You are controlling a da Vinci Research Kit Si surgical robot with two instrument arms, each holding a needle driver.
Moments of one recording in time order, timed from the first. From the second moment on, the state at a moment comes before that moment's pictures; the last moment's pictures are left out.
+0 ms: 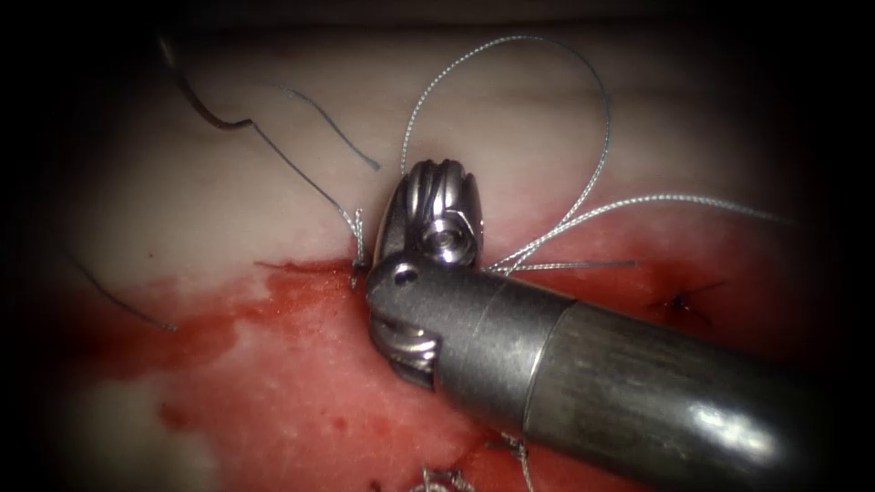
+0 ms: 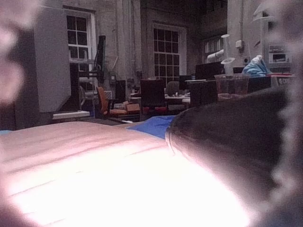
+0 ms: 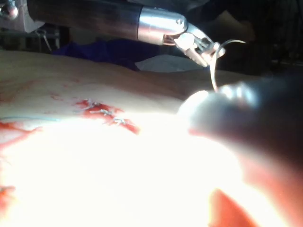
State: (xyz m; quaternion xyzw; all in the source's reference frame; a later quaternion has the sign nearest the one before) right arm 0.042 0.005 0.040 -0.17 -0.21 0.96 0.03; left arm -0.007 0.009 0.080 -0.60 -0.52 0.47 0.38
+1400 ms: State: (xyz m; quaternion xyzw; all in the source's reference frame) right arm 0.006 0.011 0.037 -0.05 -0.36 0.85 -0.38; left arm -0.008 0.009 0.080 -0.60 -0.52 0.47 0.38
